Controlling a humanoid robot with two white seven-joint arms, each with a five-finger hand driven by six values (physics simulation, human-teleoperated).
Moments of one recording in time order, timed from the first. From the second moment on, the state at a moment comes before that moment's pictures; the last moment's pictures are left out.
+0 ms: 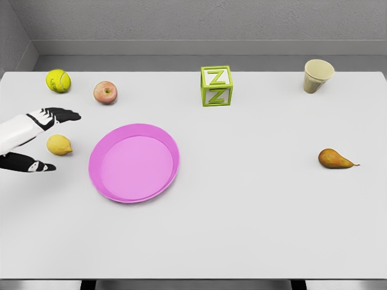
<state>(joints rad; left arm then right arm) -0.02 0.96 -0.07 -1.65 -0.05 -0.61 -0.38 -0.02 0.00 -0.31 0.13 0.30 -0.12 -0.20</state>
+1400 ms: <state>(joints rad) -0.43 0.87 -0.44 -1.24 -0.34 -0.61 -0.45 -0.02 0.00 -0.31 0.13 0.30 -0.12 -0.20</state>
